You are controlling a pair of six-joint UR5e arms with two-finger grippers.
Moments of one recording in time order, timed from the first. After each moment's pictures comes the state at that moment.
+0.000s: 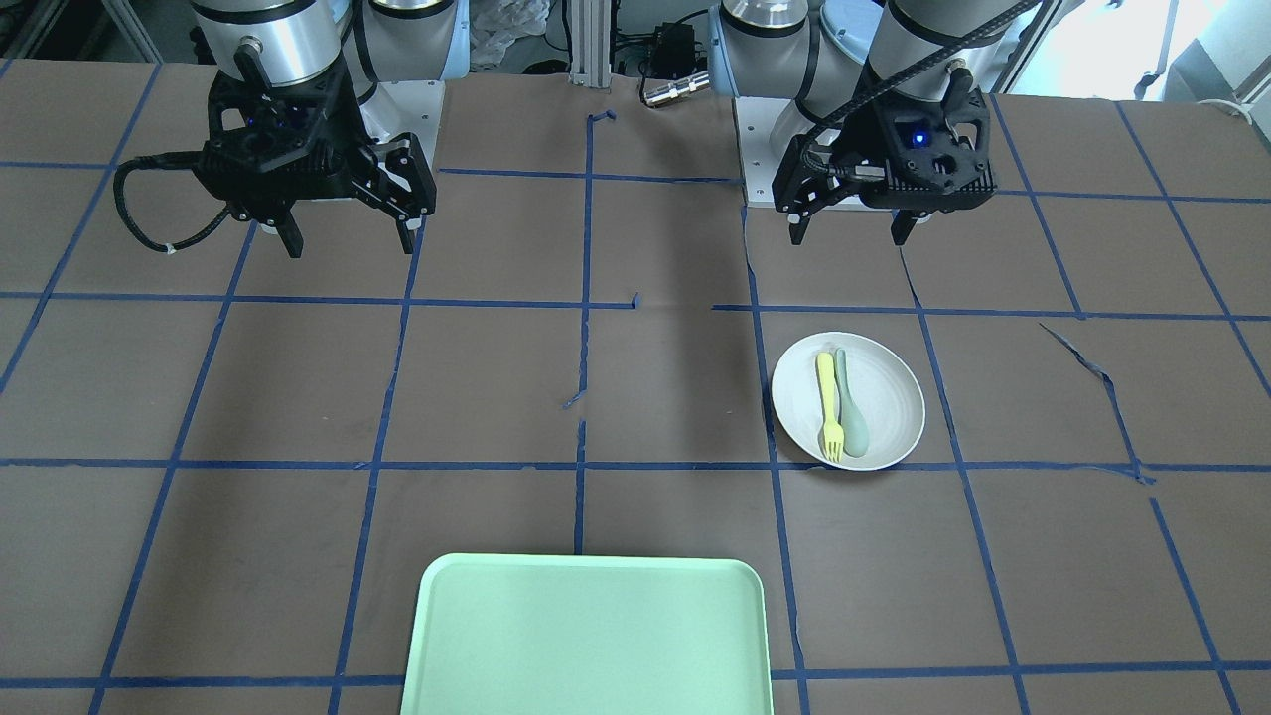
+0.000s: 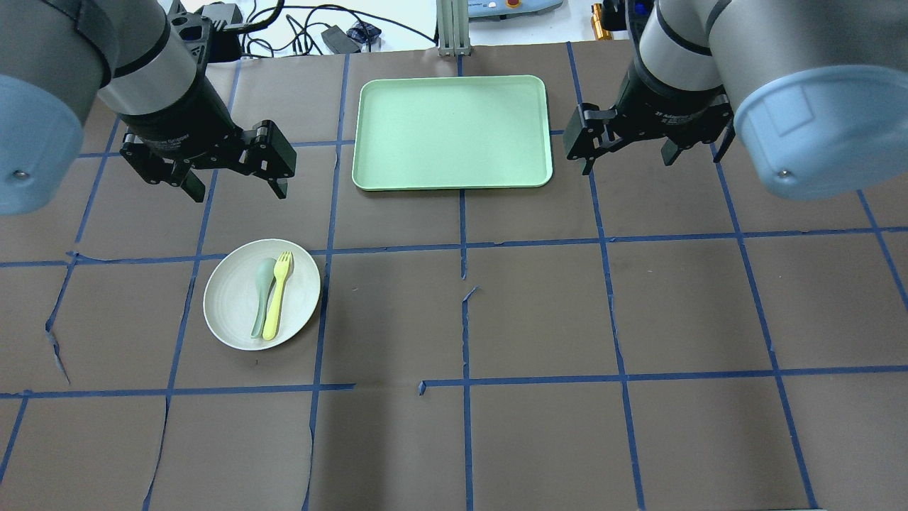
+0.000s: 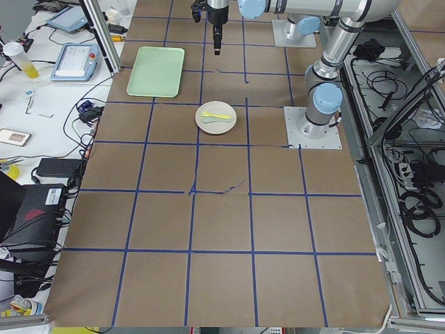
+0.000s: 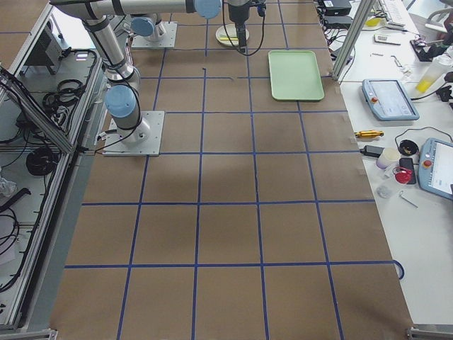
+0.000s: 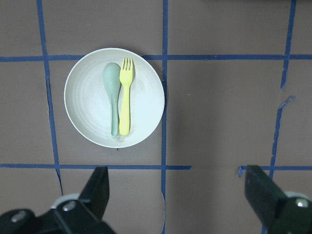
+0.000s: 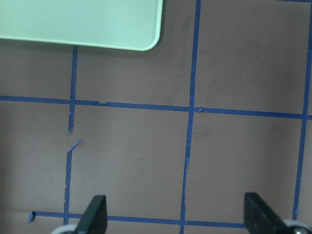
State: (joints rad) left arm -1.60 -1.51 -1.62 -1.56 1.59 -0.05; right arm 1.68 -1.62 1.64 -1.71 -1.58 0.03
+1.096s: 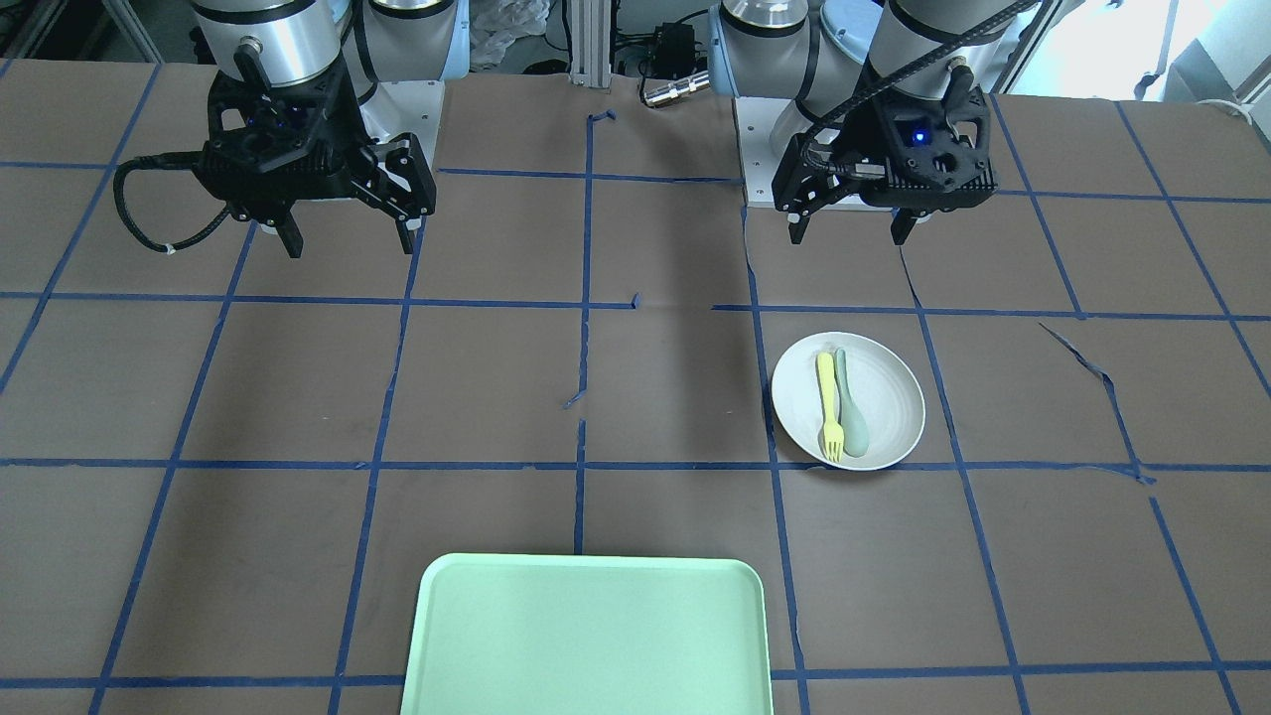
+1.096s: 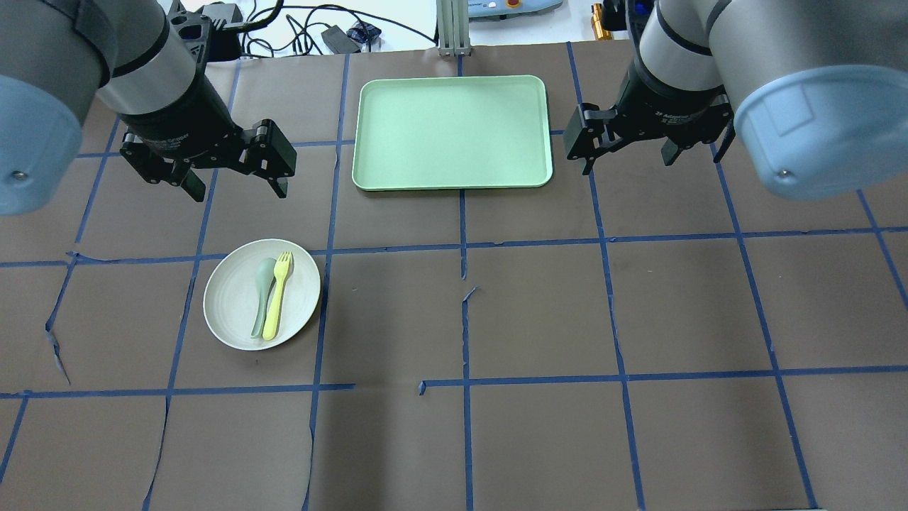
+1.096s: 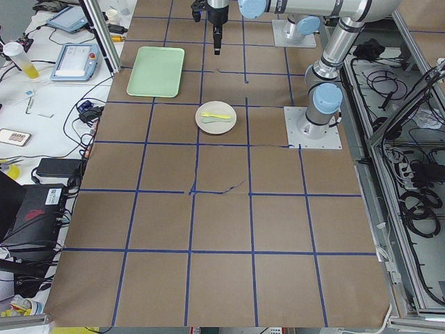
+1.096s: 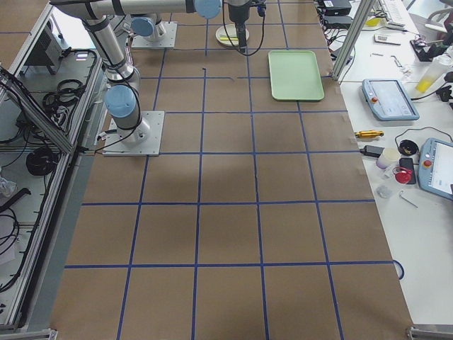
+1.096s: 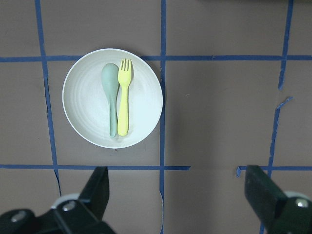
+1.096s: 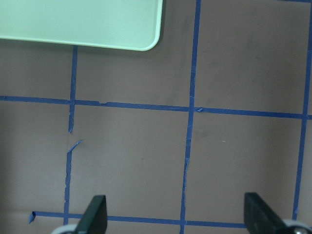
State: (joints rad) left arm -1.60 -1.51 -1.62 -1.56 1.59 -0.05; right arm 1.68 -1.61 1.64 -1.71 -1.58 0.03
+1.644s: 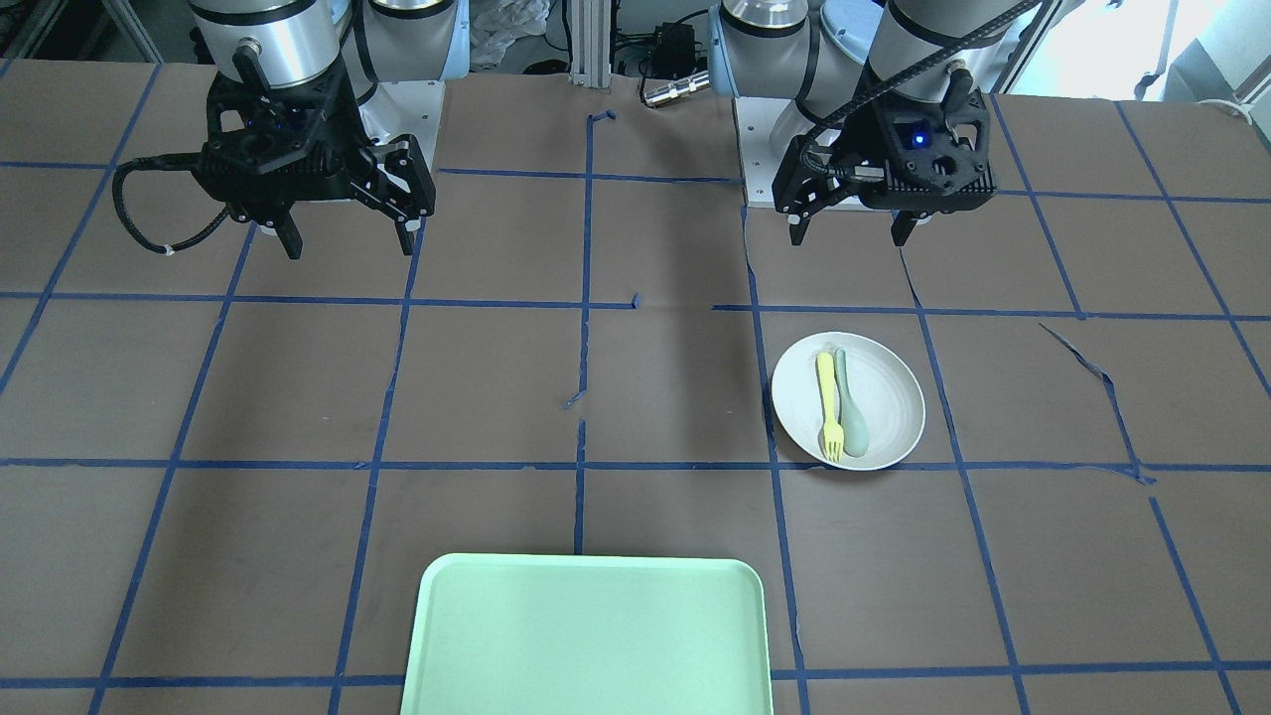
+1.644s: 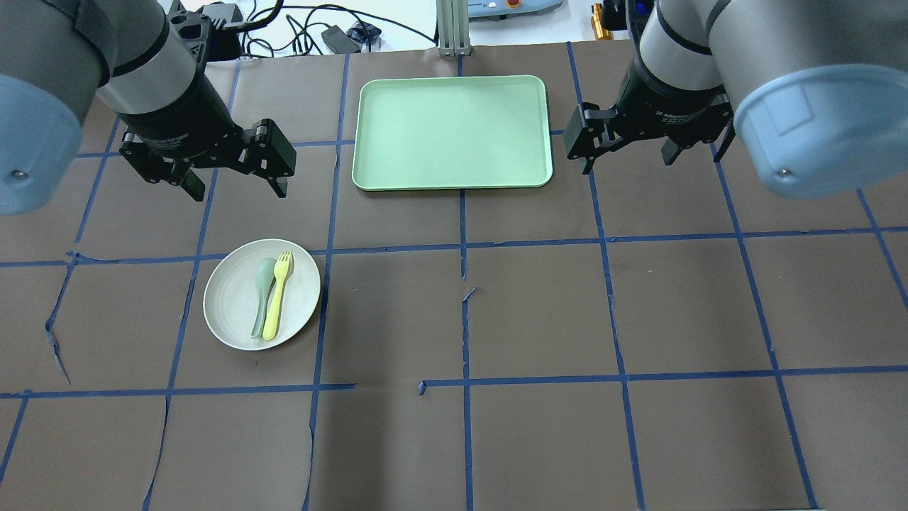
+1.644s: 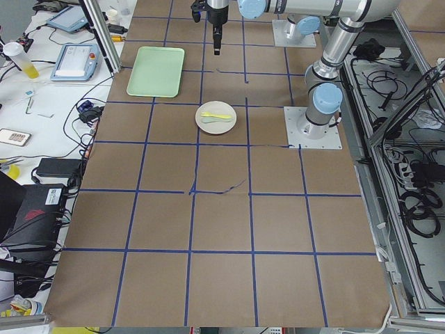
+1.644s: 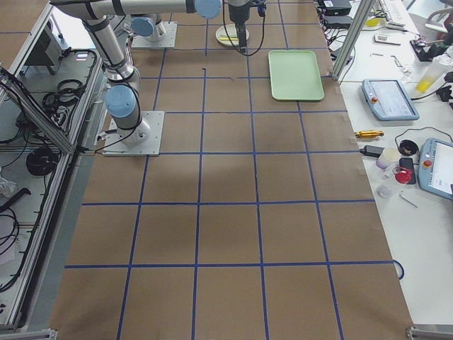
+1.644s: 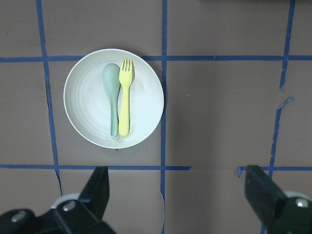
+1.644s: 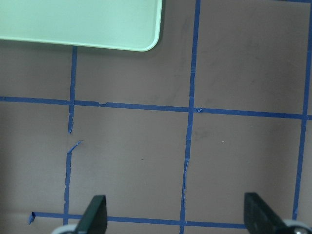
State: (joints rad) left arm -1.60 -1.52 -1.62 -1.57 1.60 -0.04; right arm 1.68 -1.61 1.64 -1.71 -1.58 0.03
